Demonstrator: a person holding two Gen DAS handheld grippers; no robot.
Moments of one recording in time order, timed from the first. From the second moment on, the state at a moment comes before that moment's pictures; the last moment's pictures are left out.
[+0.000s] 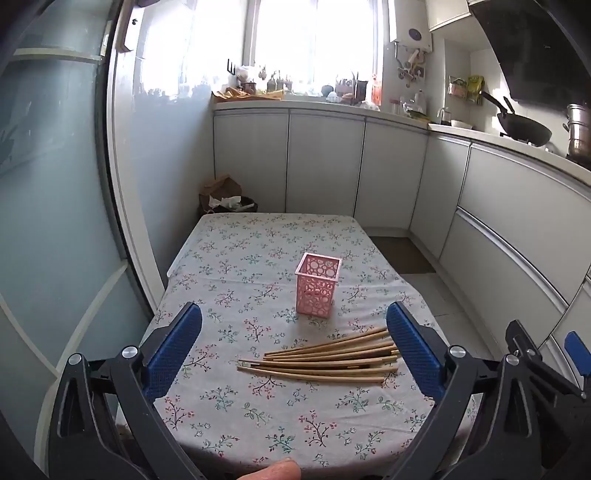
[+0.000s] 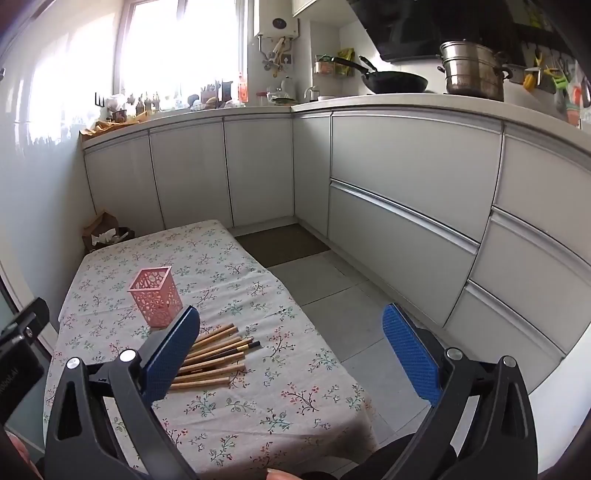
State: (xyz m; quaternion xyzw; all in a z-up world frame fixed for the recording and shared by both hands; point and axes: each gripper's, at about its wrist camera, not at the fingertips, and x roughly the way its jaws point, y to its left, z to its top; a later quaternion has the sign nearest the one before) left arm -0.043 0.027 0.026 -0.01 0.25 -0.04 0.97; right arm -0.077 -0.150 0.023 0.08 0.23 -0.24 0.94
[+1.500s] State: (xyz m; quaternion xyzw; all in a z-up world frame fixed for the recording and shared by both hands) left arm -0.048 0.031 0.036 -0.02 0.26 -0.04 0.96; right arm -0.092 -0.153 0.041 0.10 0.22 -0.23 0.94
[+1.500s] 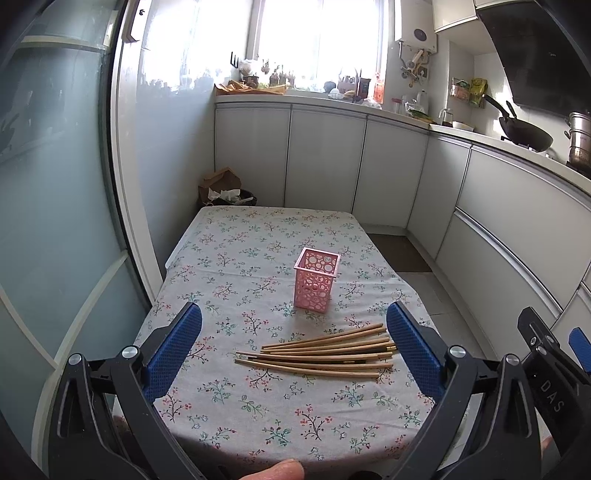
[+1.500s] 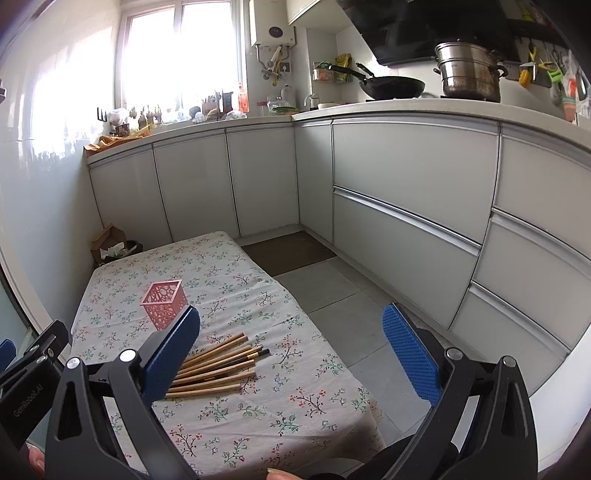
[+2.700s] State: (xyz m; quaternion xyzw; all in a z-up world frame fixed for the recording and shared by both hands) left arm -0.015 0.018 0.030 -0.01 0.30 -0.11 0.95; right arm -0.079 -0.180 0.017 0.16 0.25 -0.21 0.93
